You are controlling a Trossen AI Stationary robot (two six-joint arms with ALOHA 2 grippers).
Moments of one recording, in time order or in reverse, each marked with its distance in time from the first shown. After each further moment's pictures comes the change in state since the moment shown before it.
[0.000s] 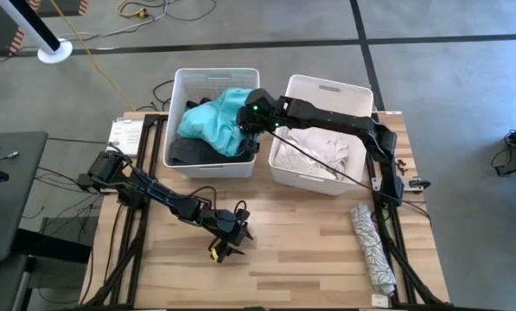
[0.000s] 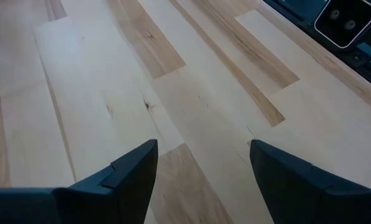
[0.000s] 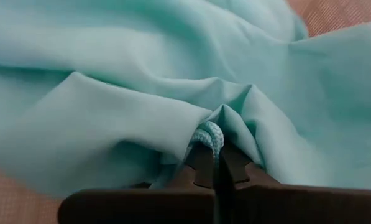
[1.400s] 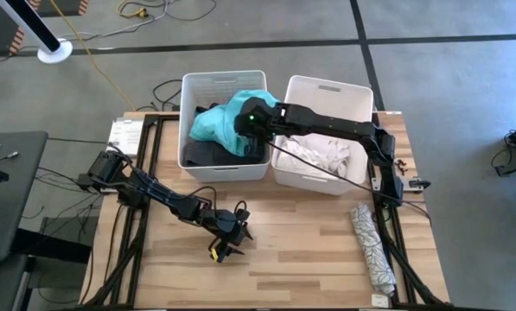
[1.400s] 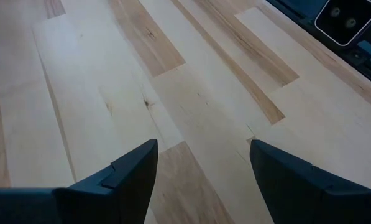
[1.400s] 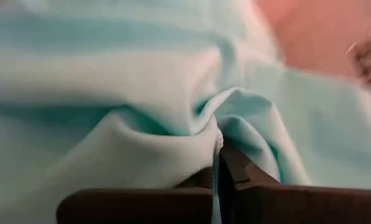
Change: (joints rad) left arm 0.000 0.000 0.000 -0.007 0.000 -0.002; right arm 0.085 -0.002 0.095 -0.196 0.255 -0.092
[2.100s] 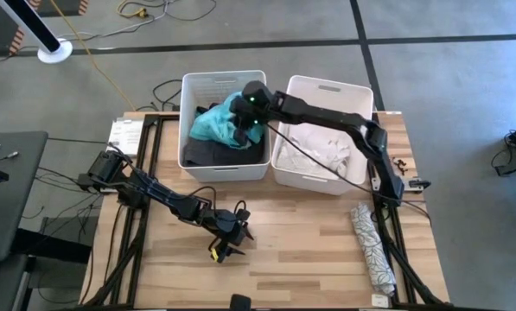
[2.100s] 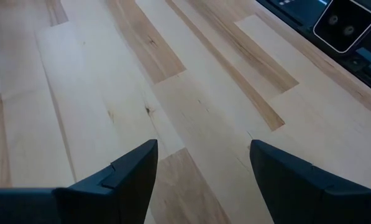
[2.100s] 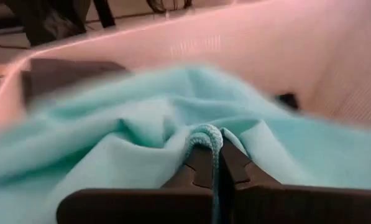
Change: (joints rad) left arm 0.000 0.000 0.000 0.020 0.000 0.001; right arm -0.135 0.079 -0.046 0.421 -0.470 0.264
